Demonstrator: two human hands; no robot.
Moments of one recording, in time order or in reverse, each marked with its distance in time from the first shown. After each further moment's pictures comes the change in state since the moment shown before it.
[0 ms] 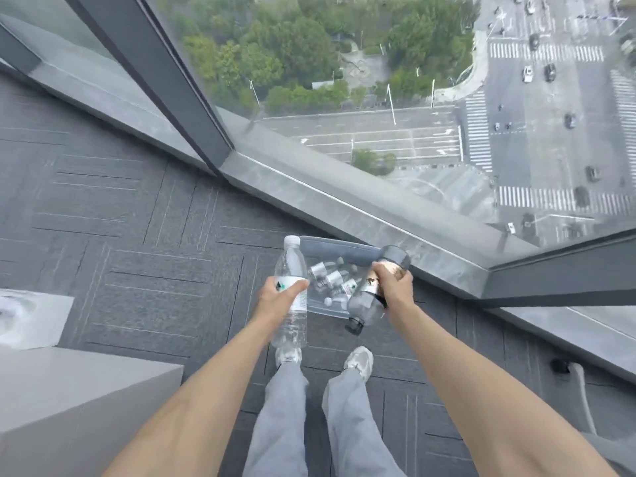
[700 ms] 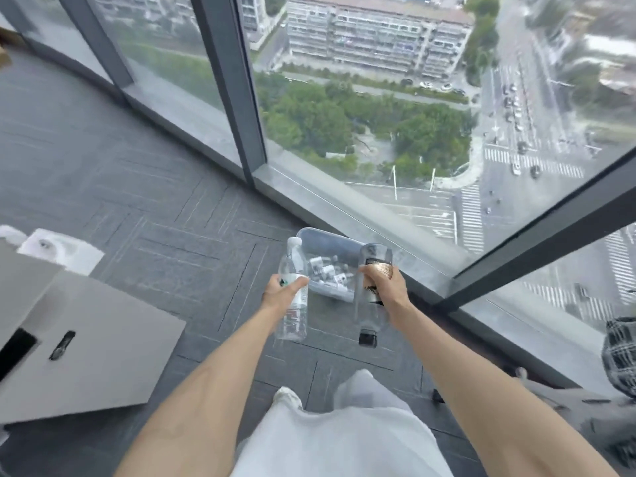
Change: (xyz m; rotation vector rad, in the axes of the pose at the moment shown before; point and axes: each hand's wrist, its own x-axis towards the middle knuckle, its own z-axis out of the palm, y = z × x) left_hand -0.256 -0.151 0.003 -0.242 0.052 0.131; right_hand -0.266 0.116 -0.116 -0.230 -0.186 -0.429
